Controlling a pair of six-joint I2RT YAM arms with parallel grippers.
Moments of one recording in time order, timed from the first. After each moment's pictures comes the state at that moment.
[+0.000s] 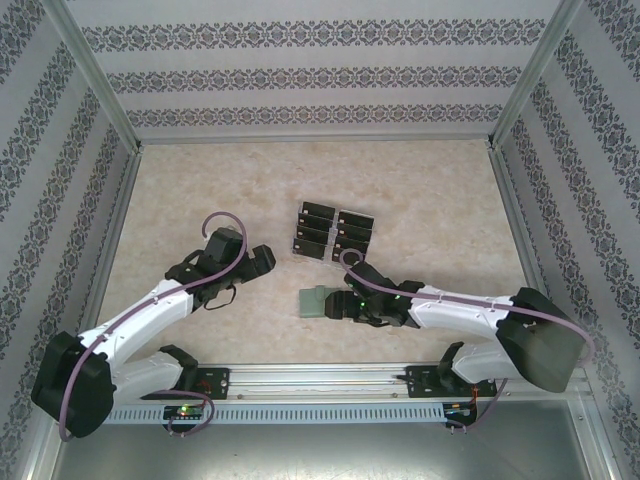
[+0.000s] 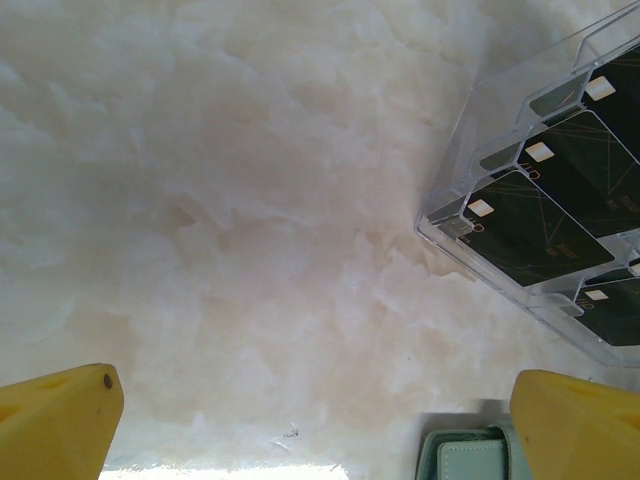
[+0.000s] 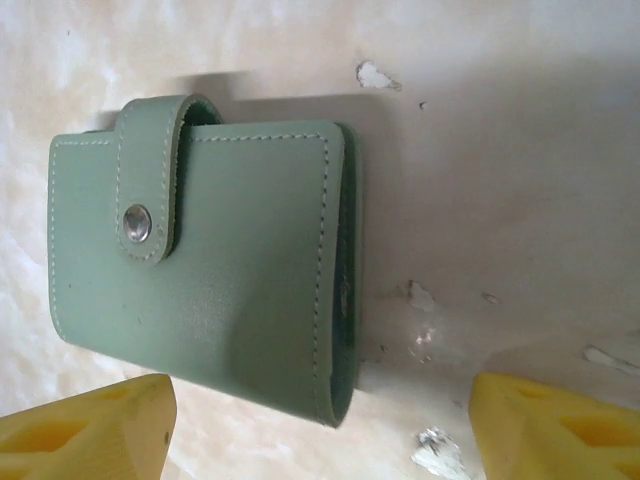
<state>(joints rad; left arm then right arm) -0.48 1.10 0.63 -0.41 -0.04 -0.84 0.90 1.33 0.53 -0.22 -0.12 0.97</state>
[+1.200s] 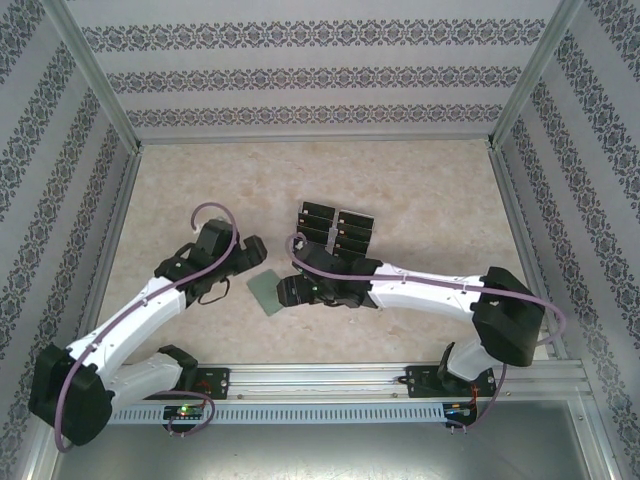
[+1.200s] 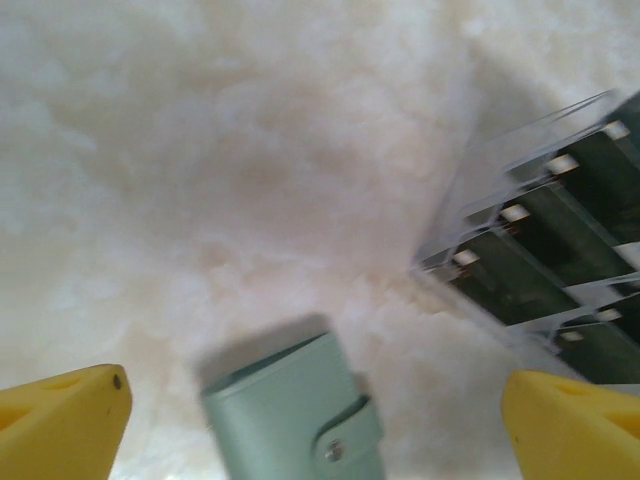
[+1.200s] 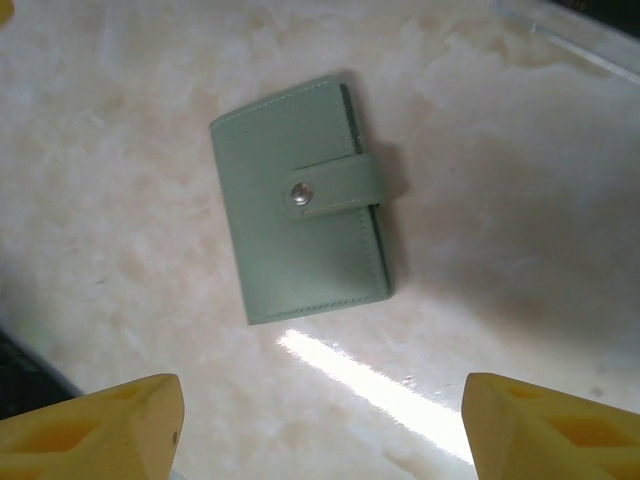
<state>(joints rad) -0.43 1.04 0.68 -0.53 -0.09 -0.84 1.06 1.56 1.03 -0.40 -0.02 0.77</state>
